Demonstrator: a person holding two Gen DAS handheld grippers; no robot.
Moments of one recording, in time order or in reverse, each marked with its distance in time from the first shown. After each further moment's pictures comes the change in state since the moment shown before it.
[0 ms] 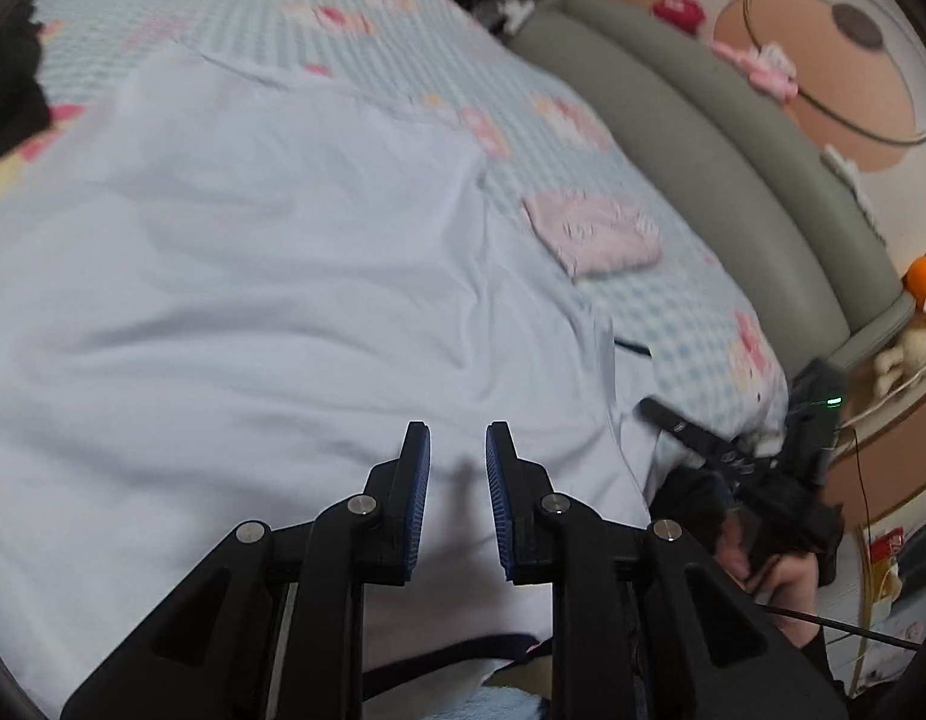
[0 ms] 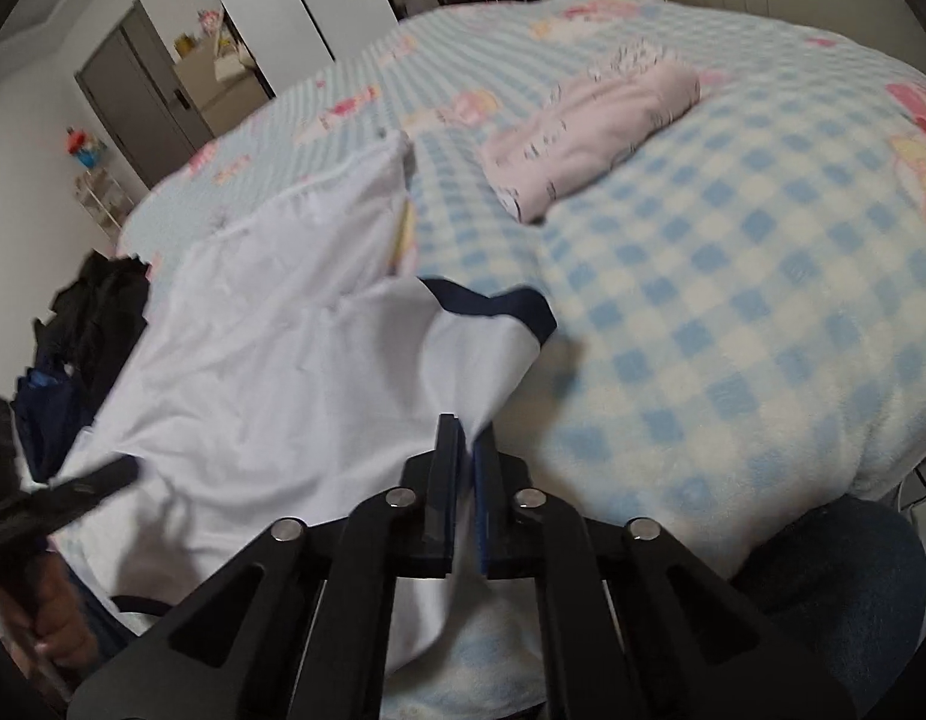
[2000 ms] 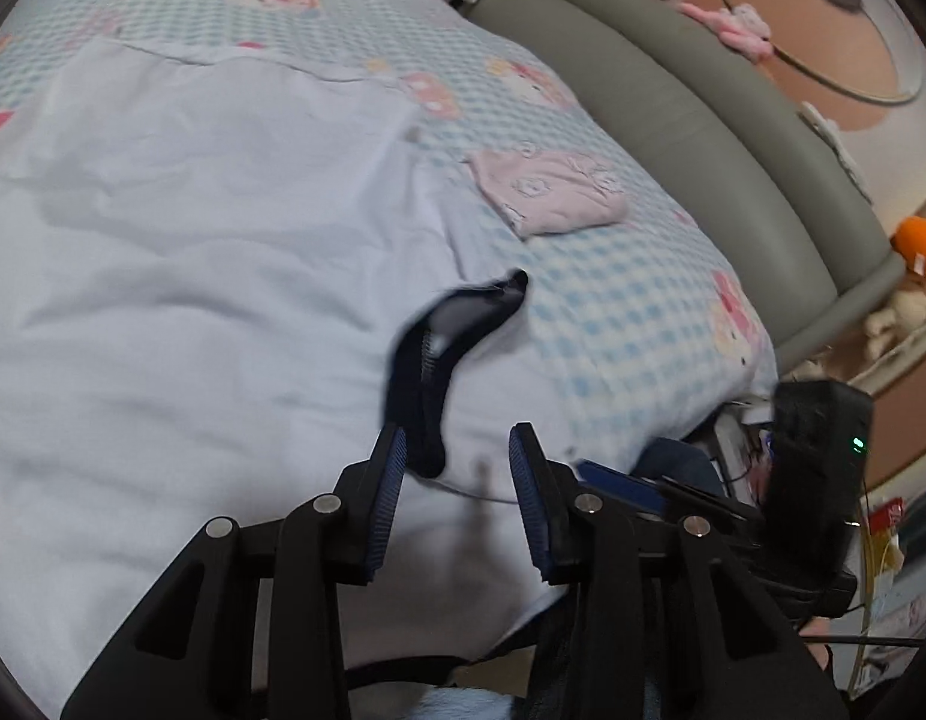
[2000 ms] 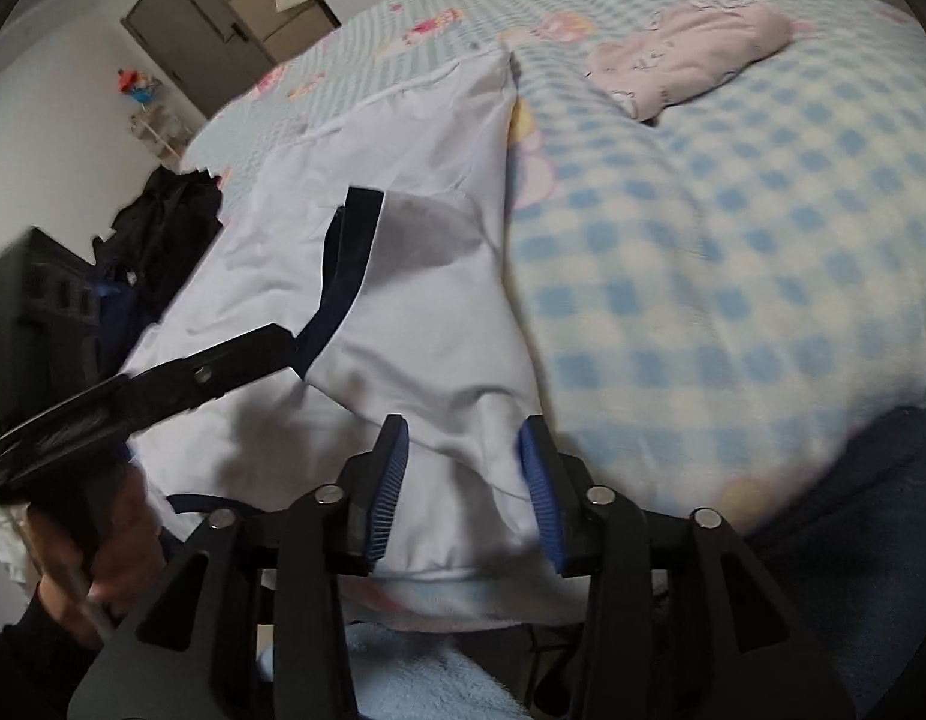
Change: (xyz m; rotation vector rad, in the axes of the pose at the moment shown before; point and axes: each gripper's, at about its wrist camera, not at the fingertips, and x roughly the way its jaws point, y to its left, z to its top) left arm 0.024 -0.038 -0.008 0.061 0.027 0.004; right arm 0.001 0.039 -0.053 -0.099 0.211 0.096
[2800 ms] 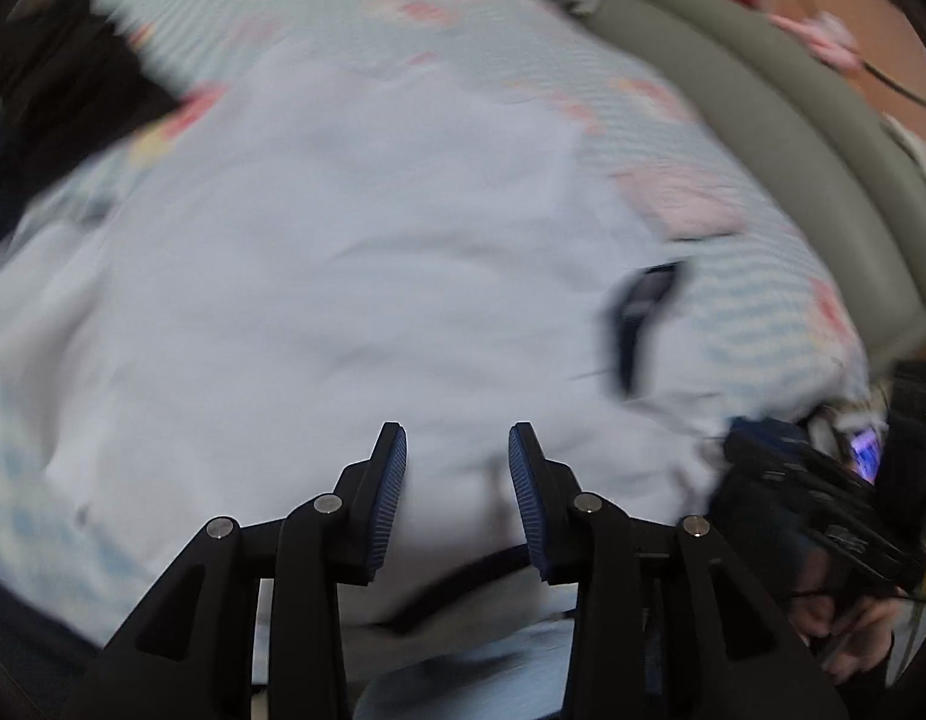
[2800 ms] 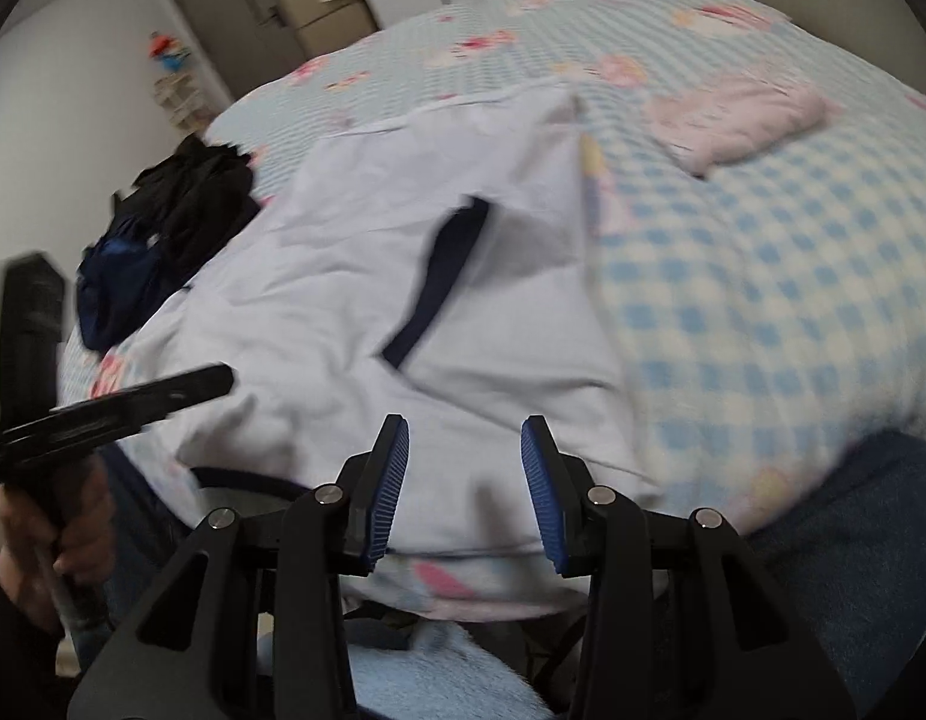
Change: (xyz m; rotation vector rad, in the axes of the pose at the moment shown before) left arm -0.088 0.090 -0.031 -0.131 0.012 0.252; right arm -0.014 0.060 0.001 -0.127 -0.052 0.029
